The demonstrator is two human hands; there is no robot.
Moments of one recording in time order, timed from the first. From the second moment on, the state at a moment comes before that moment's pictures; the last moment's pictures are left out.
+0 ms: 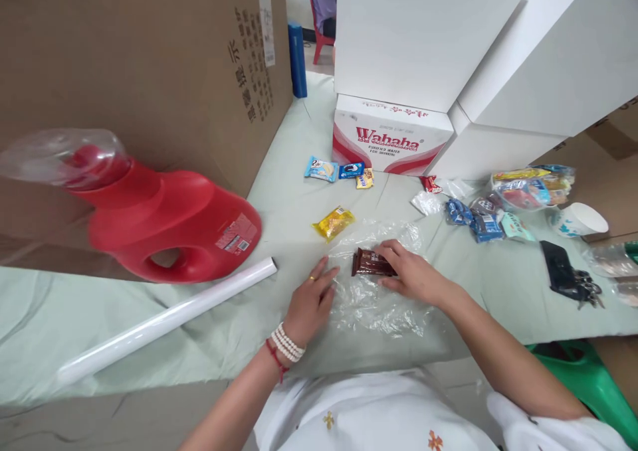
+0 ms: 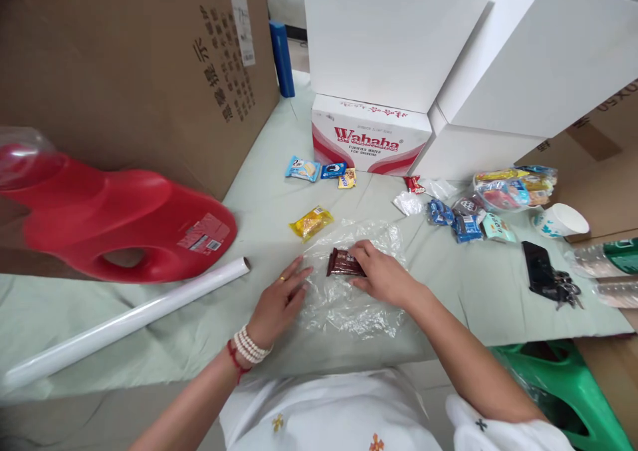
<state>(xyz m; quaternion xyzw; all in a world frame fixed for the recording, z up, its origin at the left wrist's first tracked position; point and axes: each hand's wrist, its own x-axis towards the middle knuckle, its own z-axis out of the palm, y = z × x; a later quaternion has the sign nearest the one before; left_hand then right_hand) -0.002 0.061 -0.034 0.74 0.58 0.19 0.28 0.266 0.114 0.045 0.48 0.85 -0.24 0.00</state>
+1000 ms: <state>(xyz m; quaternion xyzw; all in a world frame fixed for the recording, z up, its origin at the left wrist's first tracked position) 0.002 0.100 -0.039 0.73 0.59 0.29 0.16 0.309 0.175 0.016 0.56 0.70 -0.44 -0.09</state>
